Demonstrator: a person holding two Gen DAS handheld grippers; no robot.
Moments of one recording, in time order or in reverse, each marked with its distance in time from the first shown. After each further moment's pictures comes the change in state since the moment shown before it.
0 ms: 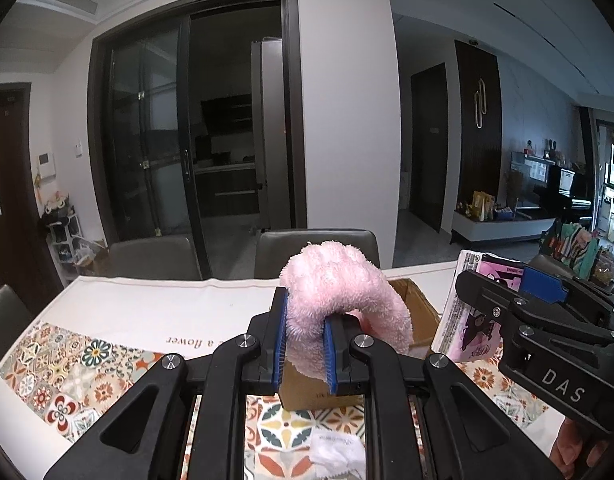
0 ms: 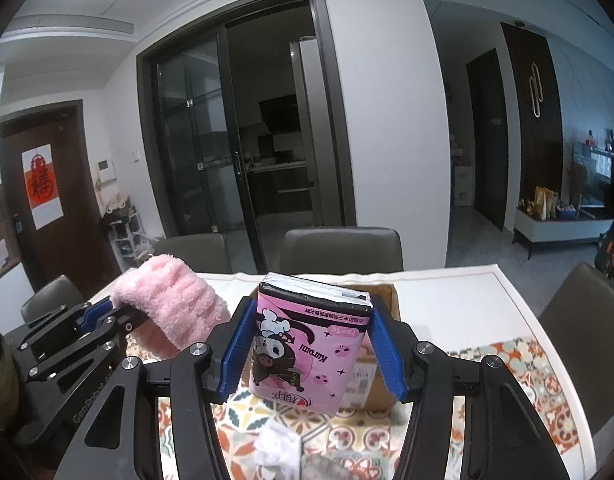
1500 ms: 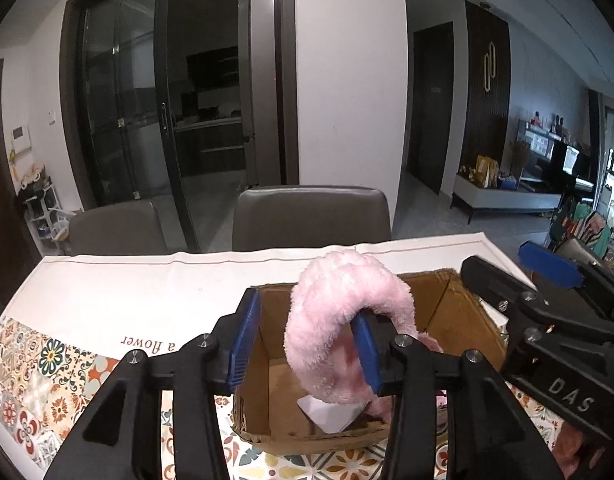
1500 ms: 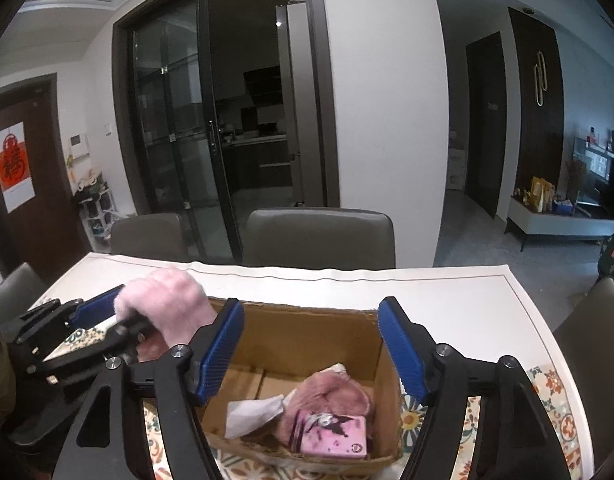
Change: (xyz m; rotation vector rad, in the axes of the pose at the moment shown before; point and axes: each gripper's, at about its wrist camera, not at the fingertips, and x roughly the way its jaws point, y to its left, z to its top) left arm 0.160 -0.004 0.004 -0.004 0.187 -0.035; right arm 0.147 -0.034 0.019 -0.023 0.104 -0.071
